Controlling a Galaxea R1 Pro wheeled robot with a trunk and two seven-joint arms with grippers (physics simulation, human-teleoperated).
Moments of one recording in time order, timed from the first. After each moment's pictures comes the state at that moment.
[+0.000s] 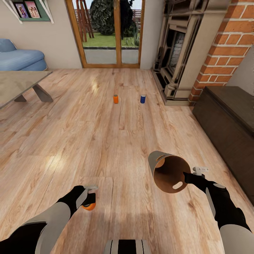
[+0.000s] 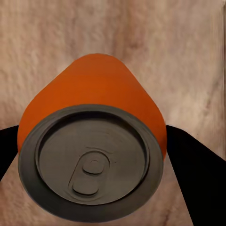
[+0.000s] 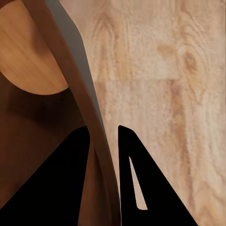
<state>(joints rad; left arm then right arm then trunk) -0.85 -0.02 0.09 -0.22 0.08 0.53 0.10 -0.59 -0.14 -0.36 -0.95 0.17 0.34 0.43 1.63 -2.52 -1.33</state>
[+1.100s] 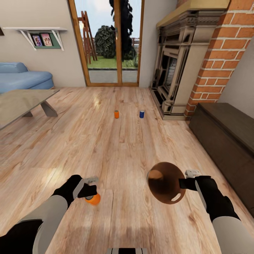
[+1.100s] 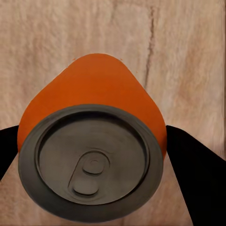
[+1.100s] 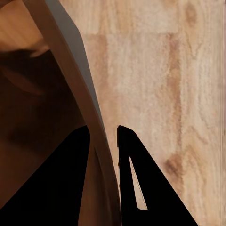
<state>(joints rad) -0.88 0.00 0.08 -0.37 0.07 0.78 -0.08 -0.63 -0.14 -0.18 -0.97 0.18 0.81 0.28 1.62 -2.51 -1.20</state>
